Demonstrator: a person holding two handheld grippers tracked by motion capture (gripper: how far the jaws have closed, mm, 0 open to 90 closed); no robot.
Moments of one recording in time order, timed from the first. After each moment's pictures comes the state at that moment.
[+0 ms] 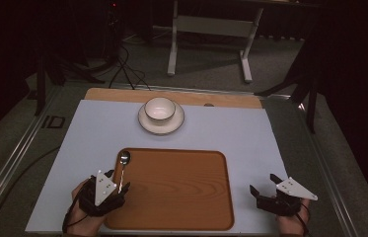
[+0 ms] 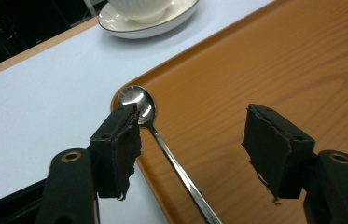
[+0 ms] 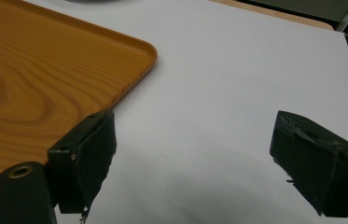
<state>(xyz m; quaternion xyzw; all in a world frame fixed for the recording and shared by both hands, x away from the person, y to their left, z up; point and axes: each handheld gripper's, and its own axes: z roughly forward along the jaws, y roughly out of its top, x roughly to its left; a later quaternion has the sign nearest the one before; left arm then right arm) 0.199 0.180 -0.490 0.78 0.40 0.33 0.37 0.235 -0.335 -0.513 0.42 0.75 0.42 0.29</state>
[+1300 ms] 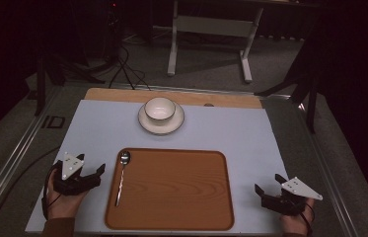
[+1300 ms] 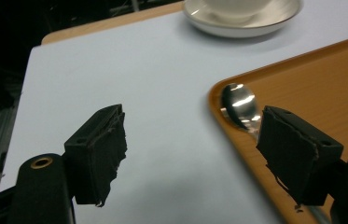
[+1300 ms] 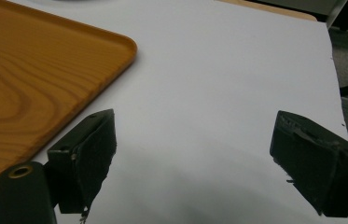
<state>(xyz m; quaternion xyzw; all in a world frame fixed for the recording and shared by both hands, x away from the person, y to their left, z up) 0.244 0.258 -0.497 0.71 0.49 0.33 0.38 0.239 -0.350 -0.517 0.44 0.74 0.42 0.29</state>
